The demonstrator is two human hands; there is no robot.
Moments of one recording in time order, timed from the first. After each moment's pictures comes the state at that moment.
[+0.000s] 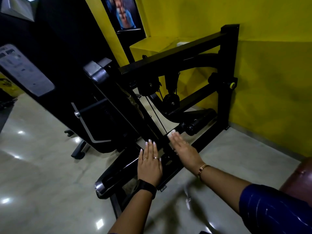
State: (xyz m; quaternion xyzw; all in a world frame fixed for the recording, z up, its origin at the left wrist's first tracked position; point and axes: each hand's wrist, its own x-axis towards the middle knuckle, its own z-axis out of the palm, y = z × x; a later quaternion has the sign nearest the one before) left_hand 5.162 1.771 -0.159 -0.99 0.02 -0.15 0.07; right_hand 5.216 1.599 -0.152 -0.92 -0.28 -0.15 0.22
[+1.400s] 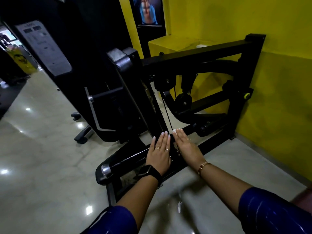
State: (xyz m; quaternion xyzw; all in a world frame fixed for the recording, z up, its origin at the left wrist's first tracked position) left_hand 5.169 1.766 -0.144 -0.98 0.03 -0.09 0.19; right_hand 5.219 1.622 -0.140 -0.94 -0.29 -0.11 0.15
